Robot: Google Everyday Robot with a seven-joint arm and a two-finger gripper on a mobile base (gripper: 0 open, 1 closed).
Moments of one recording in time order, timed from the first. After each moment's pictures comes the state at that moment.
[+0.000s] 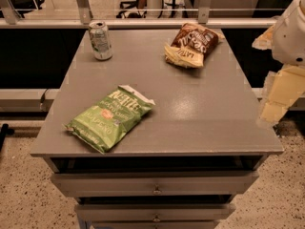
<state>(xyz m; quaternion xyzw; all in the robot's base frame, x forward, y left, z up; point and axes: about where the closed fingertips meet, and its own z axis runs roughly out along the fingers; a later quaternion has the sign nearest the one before) 0.438 -0.216 0.977 -0.60 0.78 -0.04 0.16</state>
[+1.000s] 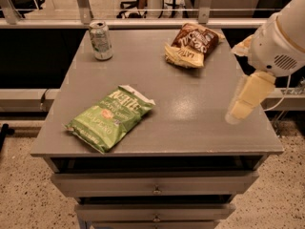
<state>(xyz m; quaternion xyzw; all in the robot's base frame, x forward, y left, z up) 0.471 -0.185 0.948 -0.58 0.78 0.03 0.23</state>
